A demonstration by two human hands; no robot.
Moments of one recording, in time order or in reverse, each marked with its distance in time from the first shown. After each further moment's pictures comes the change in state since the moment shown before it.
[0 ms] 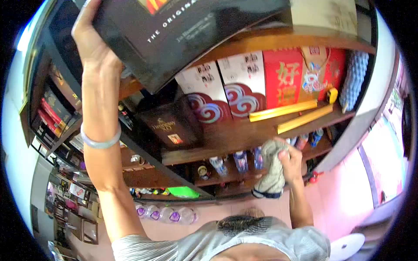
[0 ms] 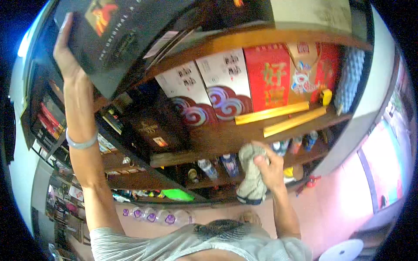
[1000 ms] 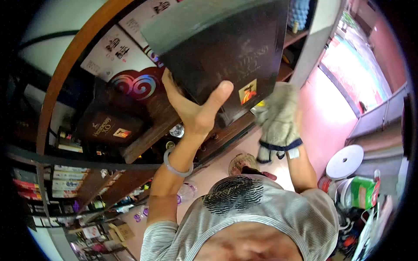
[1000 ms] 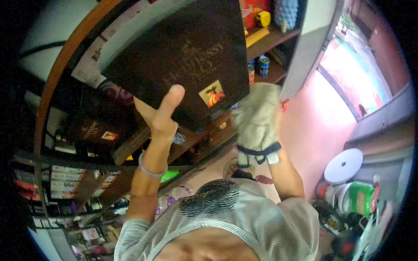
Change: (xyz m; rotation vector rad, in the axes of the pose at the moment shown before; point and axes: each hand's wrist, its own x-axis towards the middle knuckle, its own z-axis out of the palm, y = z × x) left_hand -0.272 -0.189 0.075 0.021 -0.109 -0.387; right_hand -0.048 -0.014 -0.010 0.874 0.683 0.342
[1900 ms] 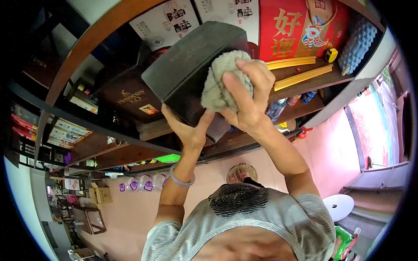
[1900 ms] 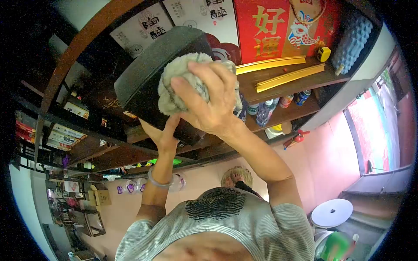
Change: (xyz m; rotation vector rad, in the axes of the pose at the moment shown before) left_hand -0.033 -0.026 -0.114 0.295 0.392 0.062; right_hand 0.056 0.094 0.142 -0.811 -0.715 -1.620
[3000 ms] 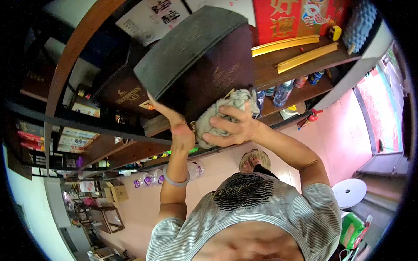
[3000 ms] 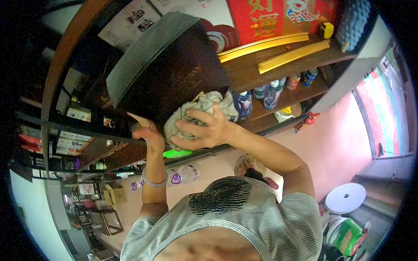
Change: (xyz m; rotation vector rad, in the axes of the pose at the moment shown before) left_hand 0.005 -0.007 -0.036 0.195 -0.196 -0.028; right_hand -0.095 -0.040 -0.001 0.038 -0.146 -0.166
